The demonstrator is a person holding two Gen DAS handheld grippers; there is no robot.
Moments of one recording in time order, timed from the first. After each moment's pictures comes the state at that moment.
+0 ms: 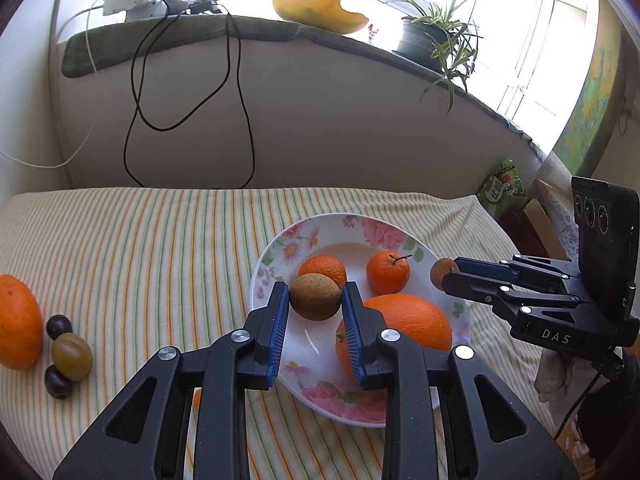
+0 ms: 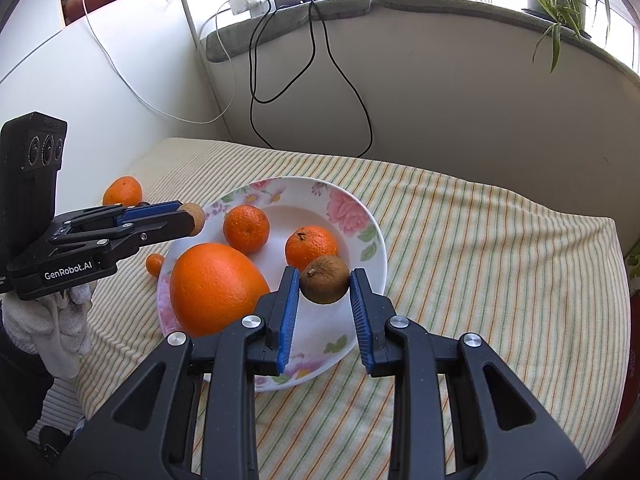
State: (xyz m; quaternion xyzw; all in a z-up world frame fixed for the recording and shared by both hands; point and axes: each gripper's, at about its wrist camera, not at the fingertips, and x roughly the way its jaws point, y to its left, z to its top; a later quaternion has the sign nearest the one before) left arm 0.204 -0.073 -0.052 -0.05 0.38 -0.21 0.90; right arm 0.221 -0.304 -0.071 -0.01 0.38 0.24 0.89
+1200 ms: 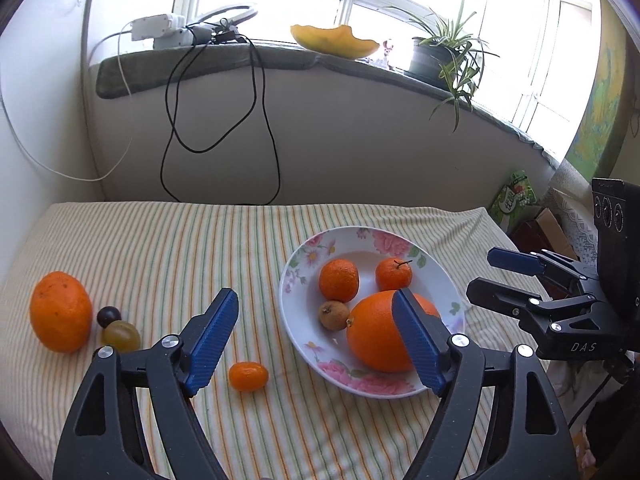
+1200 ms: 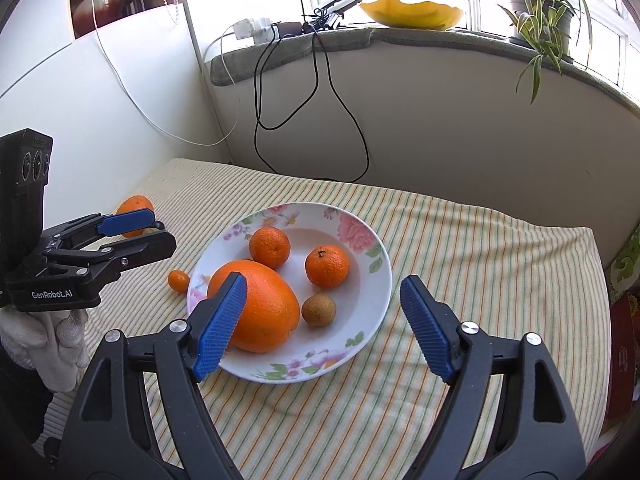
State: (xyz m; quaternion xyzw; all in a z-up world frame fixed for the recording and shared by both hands) left arm 0.174 -0.060 -0.025 -0.04 0.35 -0.17 0.92; right arm 0.192 -0.297 -0.045 -0.01 0.35 0.22 0.91
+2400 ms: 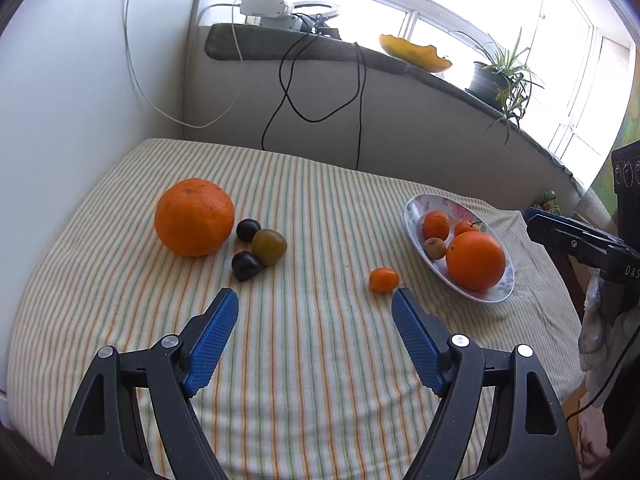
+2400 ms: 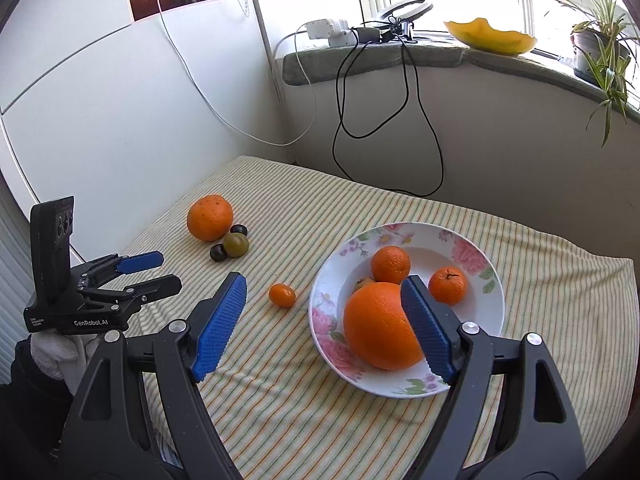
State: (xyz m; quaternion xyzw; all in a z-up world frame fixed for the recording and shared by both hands) left arm 0.109 0.058 -0.048 -0.09 0.37 -0.09 0.92; right arm 0.164 -0.212 -0.017 -0.02 0.34 0.30 0.89
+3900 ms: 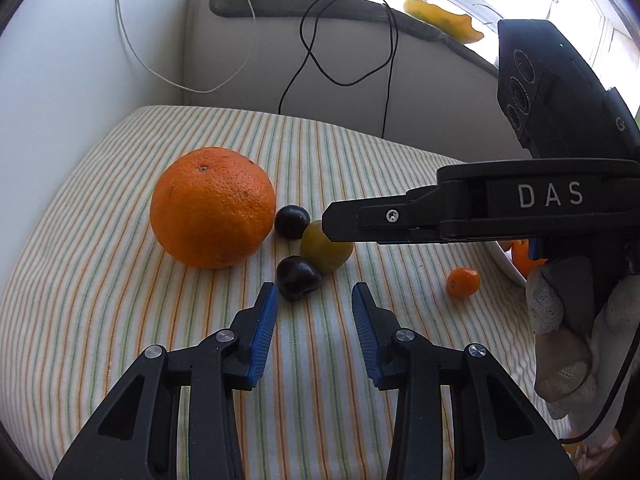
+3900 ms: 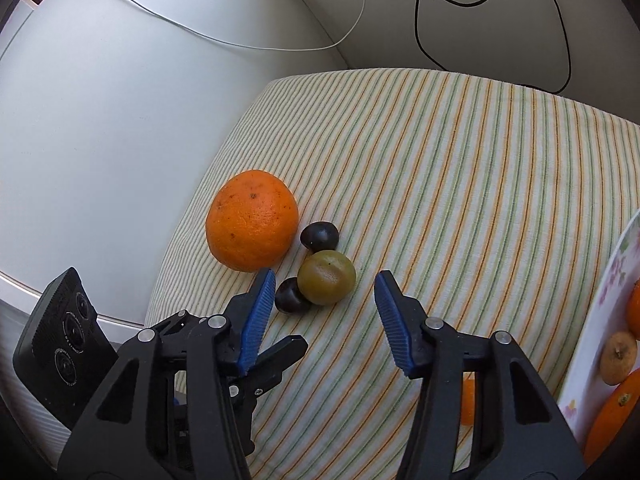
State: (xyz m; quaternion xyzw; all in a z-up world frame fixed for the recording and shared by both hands) left arm 0.166 0.085 -0.093 -0.08 0.41 -0.11 0.90; right arm 0.271 -0.035 -0.108 0.08 0.53 0.35 0.77
